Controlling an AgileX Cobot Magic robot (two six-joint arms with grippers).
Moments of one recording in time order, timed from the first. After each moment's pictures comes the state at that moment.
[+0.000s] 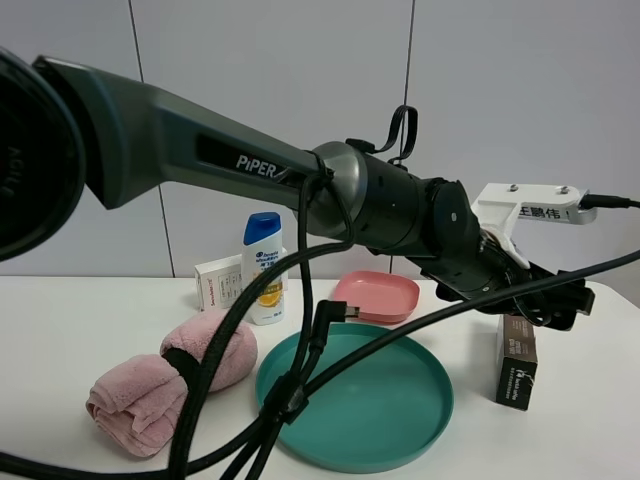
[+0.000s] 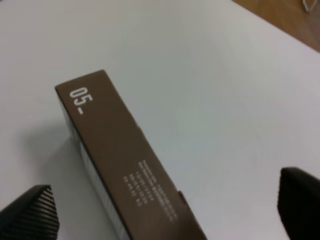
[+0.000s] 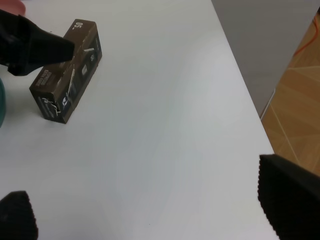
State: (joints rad) left arm -0.92 2.47 -1.98 -0.29 0.14 0.13; right arm -0.01 0.00 -0.50 -0.02 1.06 -0.02
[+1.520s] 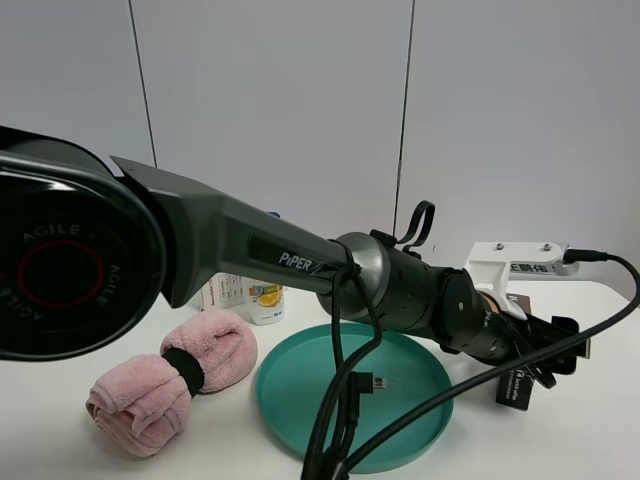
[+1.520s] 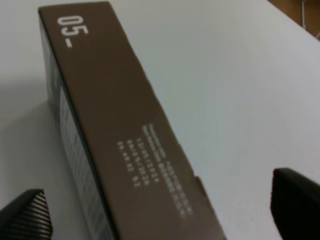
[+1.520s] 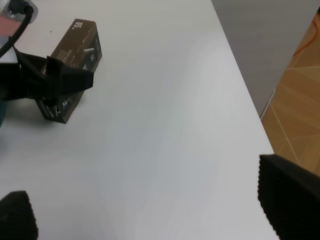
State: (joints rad) left arm -0.95 2.61 -1.98 -0.32 -0.04 -0.02; right arm -0.01 0.00 -0.50 -0.02 1.06 -0.02
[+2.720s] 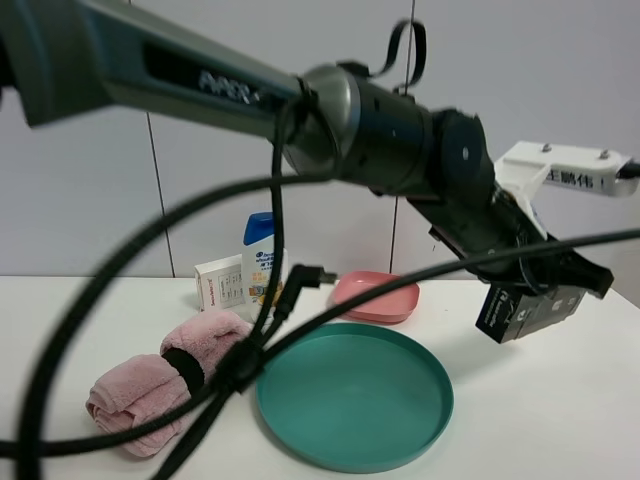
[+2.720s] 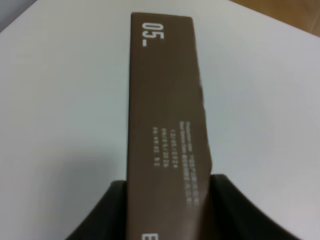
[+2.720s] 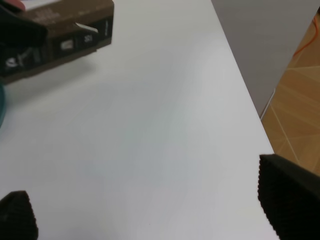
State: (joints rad) left arm -0.94 2.35 -1.98 -0.18 0.34 0.19; right arm -0.01 0.00 -0.50 -0.02 1.06 -0.02
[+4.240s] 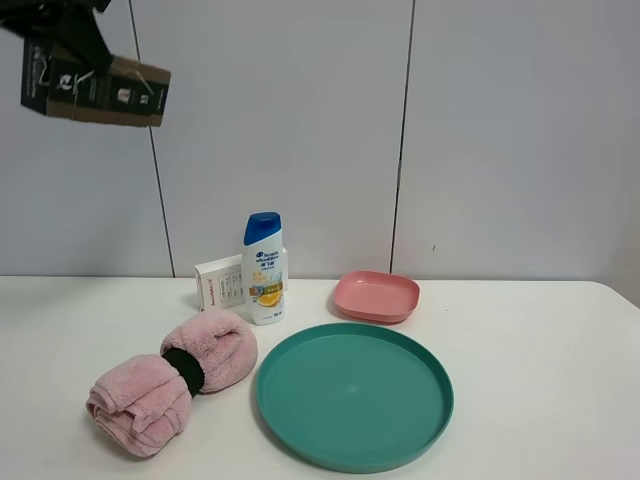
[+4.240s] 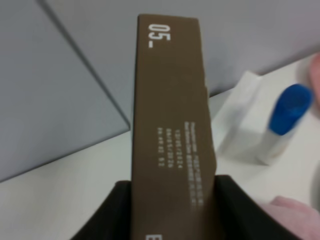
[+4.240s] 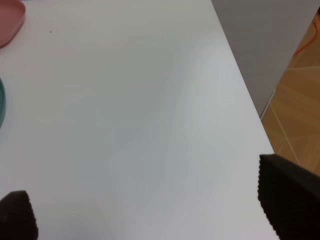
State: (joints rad) left arm -0.17 1.48 -1.47 -0.03 0.69 0.21; right arm -0.01 0.00 -0.50 -0.02 1.06 -0.02
